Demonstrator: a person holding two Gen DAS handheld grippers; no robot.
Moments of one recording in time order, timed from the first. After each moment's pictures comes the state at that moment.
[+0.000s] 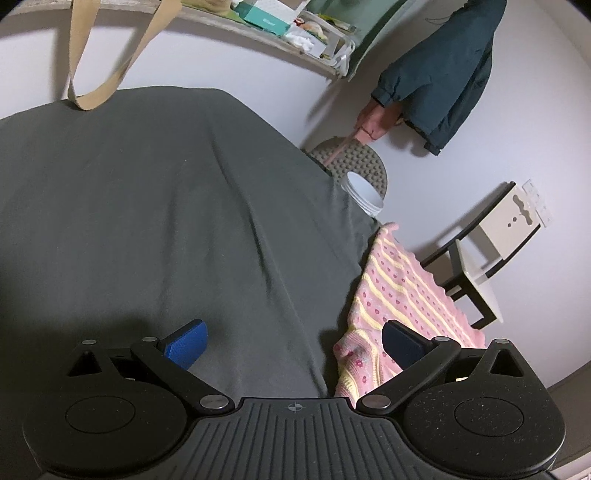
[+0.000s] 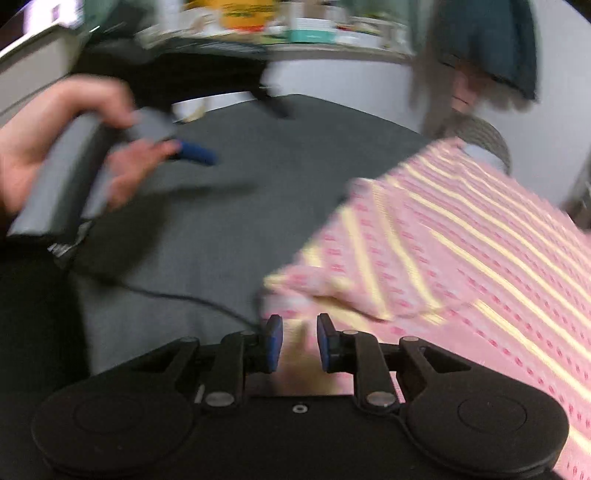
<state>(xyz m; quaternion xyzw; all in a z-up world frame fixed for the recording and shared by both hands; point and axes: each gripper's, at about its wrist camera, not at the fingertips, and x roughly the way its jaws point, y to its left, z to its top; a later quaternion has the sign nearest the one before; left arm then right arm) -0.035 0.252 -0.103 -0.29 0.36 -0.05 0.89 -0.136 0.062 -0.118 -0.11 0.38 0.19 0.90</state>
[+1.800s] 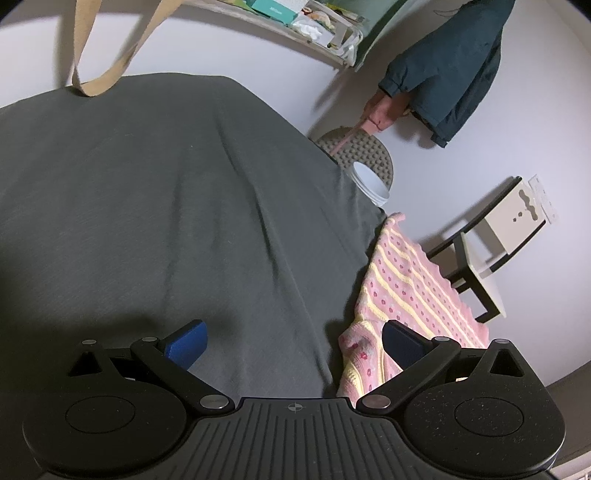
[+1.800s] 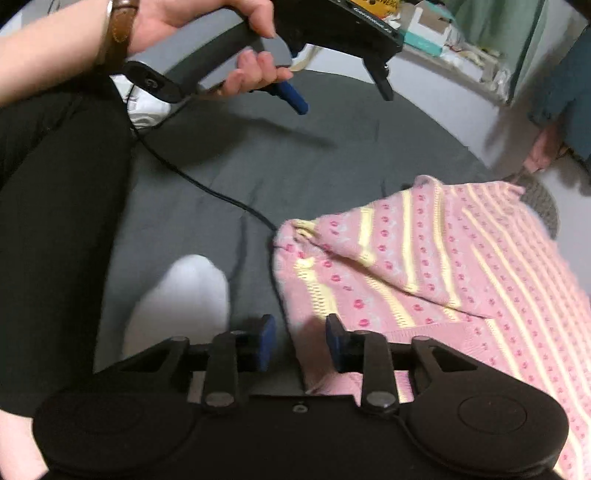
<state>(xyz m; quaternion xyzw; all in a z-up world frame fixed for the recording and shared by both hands) -0.028 0.256 -0.110 -0.29 0.38 -0.05 0.88 -0.188 0.056 -0.132 -0.27 0.38 0.27 0.84</state>
